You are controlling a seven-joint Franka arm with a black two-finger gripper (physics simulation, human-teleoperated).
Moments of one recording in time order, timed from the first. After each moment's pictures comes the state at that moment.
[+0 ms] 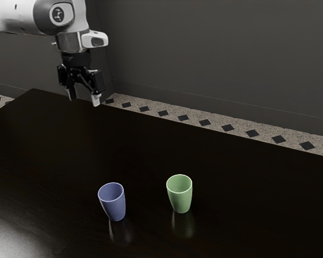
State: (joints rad) arm -0.14 0.07 0.18 -1.56 -0.02 1.49 0.08
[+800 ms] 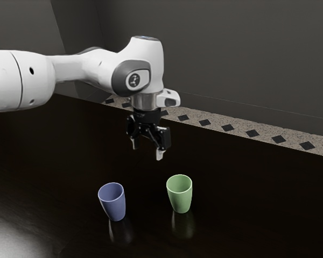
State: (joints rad) arm -0.25 0.28 -0.01 -1.67 -0.03 1.75 -0.09
